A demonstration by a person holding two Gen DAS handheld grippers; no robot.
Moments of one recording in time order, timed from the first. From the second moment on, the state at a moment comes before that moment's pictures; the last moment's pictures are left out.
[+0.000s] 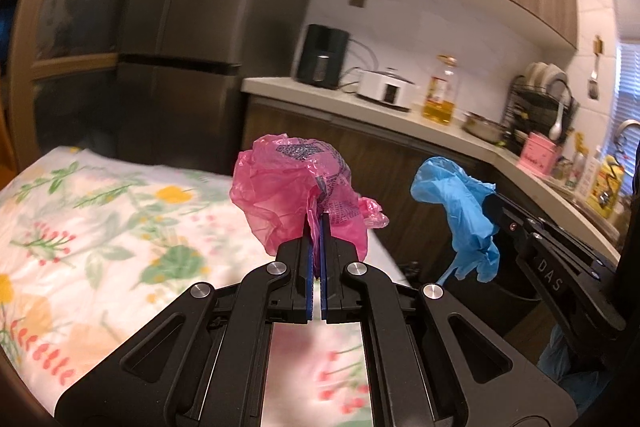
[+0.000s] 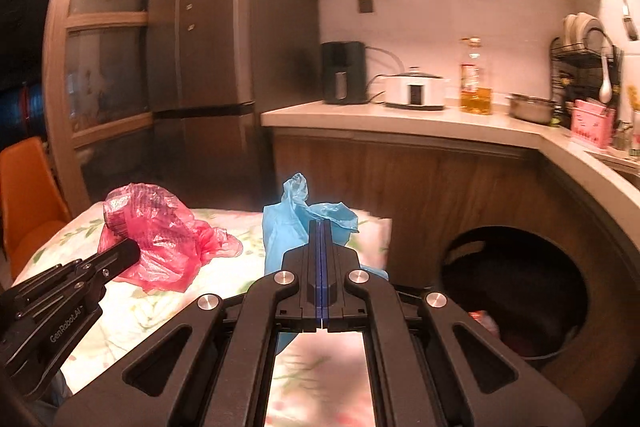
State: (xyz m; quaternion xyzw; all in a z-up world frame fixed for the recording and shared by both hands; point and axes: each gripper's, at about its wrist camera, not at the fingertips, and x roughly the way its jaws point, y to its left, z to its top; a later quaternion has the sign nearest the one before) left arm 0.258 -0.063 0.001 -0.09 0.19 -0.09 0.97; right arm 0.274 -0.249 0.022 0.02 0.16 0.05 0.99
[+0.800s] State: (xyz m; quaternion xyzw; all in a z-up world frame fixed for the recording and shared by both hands) left arm 0.287 -0.255 0.006 -0.01 0.18 -0.25 0.95; right arm 0.247 -0.410 0.021 0.08 0.13 -0.10 0.98
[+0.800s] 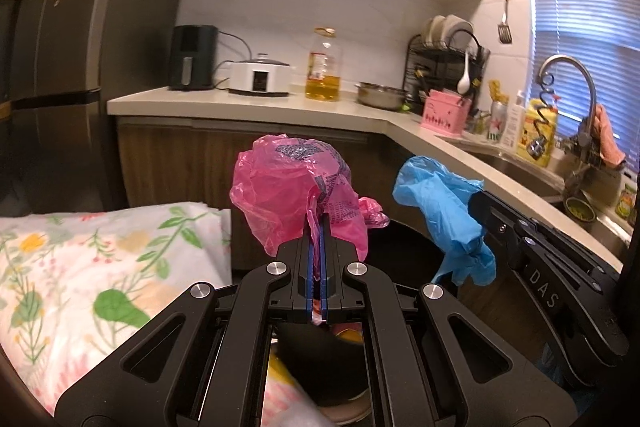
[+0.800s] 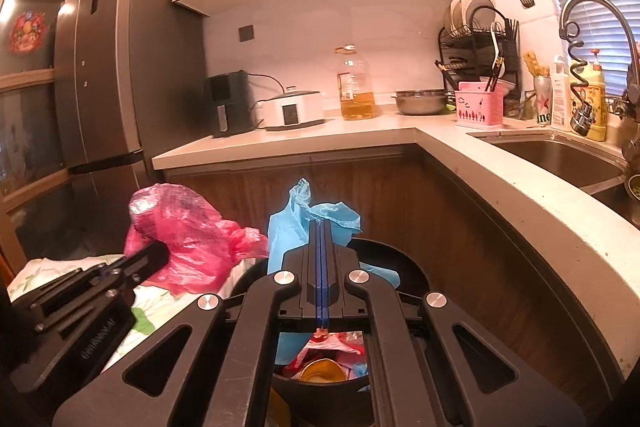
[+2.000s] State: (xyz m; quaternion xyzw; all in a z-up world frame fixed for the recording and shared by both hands) left arm 0.270 -0.164 -0.016 -0.03 0.21 -0.15 0.97; right arm 0.238 -0.374 0.014 0.06 0.18 -0.11 0.98
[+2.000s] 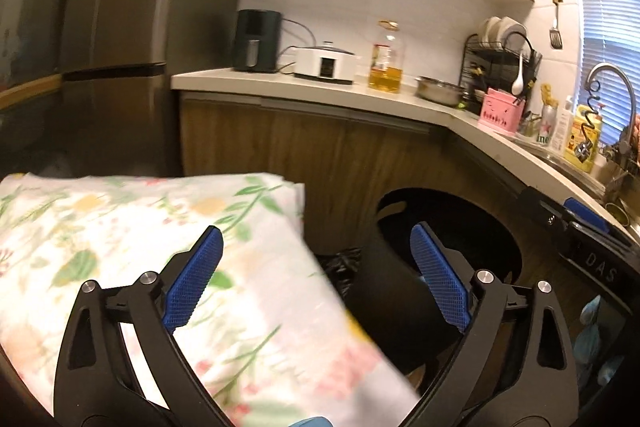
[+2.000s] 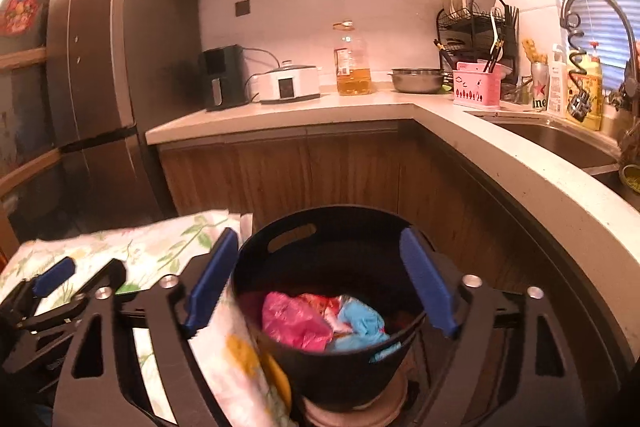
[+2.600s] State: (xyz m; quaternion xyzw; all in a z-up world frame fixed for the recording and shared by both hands) left arm 0.147 -0.063 -0.013 -0.01 0.22 -0.07 0.97; right arm 0.141 -0.276 0.011 0.05 0.21 -0.10 0.97
